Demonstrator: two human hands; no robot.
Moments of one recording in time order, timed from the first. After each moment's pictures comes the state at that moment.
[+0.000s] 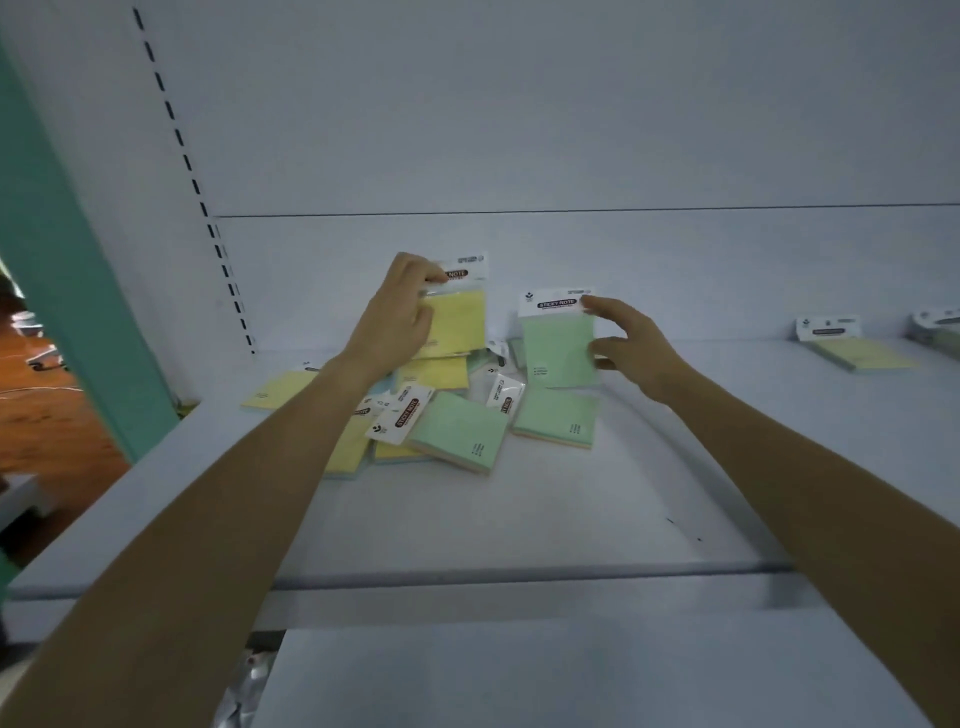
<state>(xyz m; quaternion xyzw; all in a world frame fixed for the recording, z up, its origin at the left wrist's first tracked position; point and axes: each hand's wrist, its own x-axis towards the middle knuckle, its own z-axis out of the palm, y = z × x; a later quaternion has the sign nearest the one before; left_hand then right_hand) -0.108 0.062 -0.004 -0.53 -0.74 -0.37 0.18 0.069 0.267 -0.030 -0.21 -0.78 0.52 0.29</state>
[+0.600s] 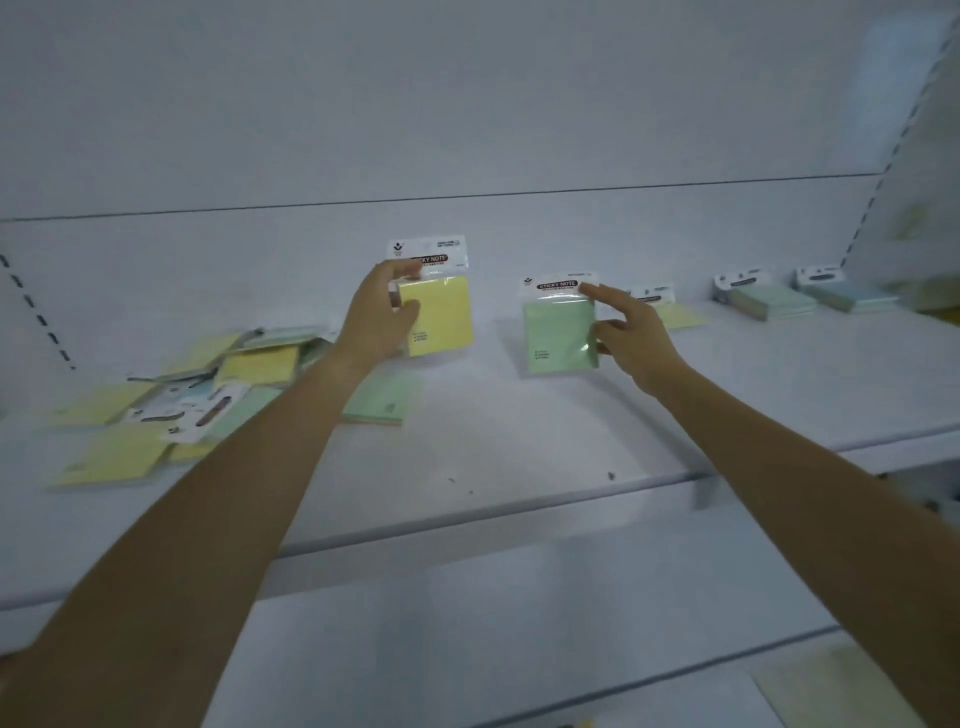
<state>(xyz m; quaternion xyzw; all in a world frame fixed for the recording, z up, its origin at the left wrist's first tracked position) 0.017 0.183 -0.011 -0.47 -0.69 -0.55 -0.02 0.232 0.349 -0.034 -0.29 -0.74 0.48 0.38</state>
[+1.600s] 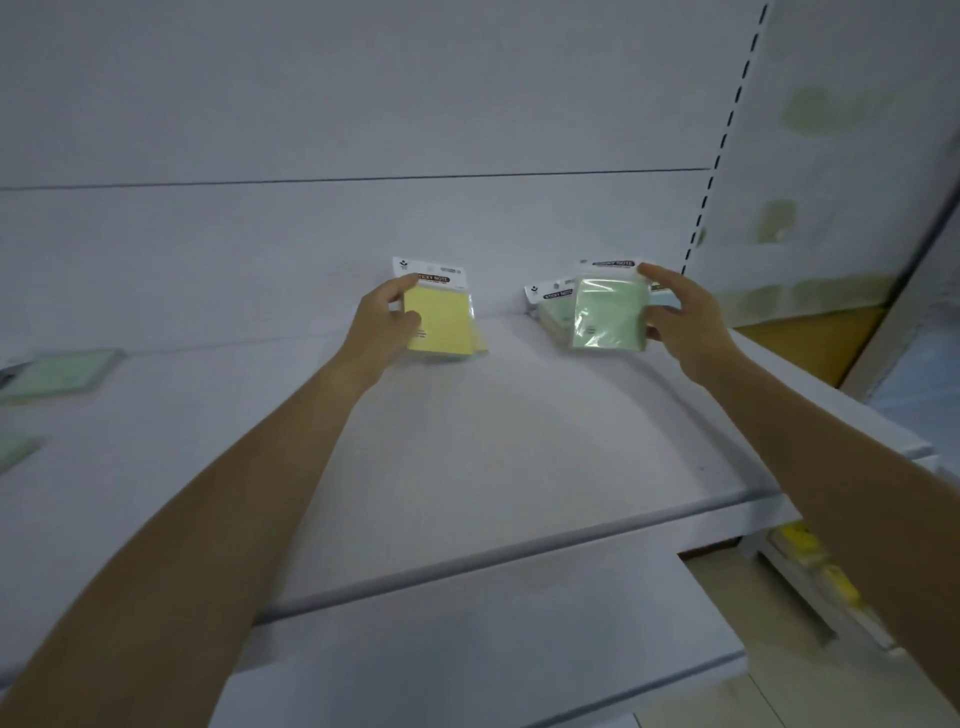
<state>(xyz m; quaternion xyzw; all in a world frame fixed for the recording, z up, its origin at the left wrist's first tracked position) 0.201 0.469 -0.037 -0.37 -0.70 -0.59 -0.13 0.446 0.635 -0.028 -0.38 -0.69 0.46 0.41</state>
